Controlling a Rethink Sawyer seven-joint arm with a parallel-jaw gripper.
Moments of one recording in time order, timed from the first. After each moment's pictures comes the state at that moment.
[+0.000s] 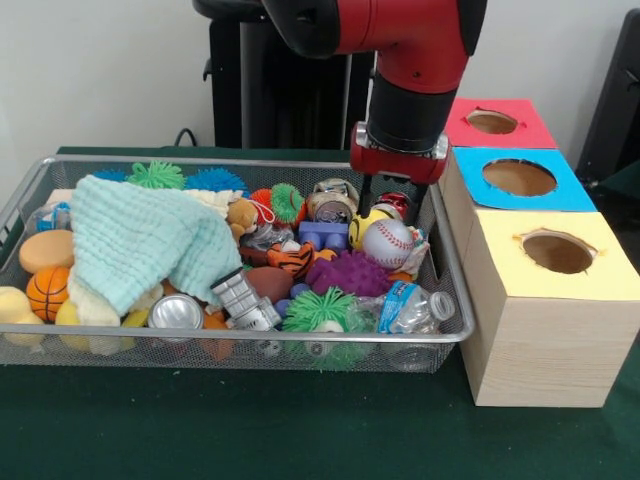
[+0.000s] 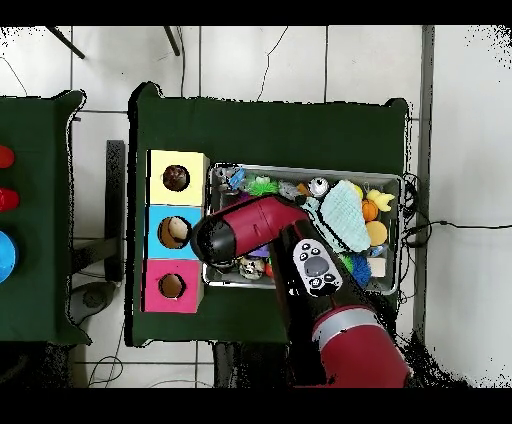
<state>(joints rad) -0.33 -0.57 0.36 1.66 -0.62 0.72 2.29</state>
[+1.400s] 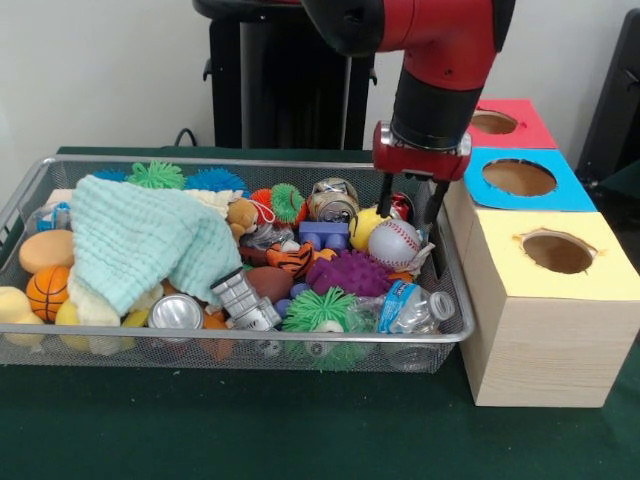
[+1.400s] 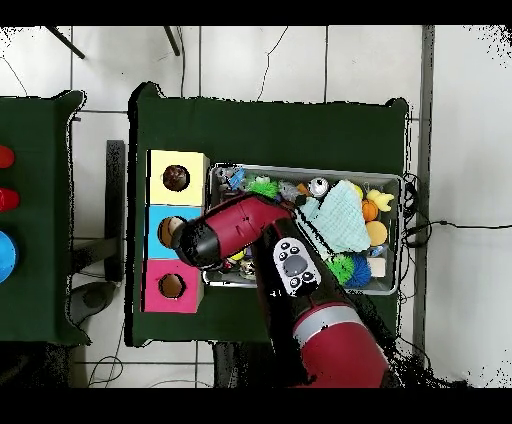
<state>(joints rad) -0.28 -0.59 0.37 1.66 -0.64 0.72 2.29</state>
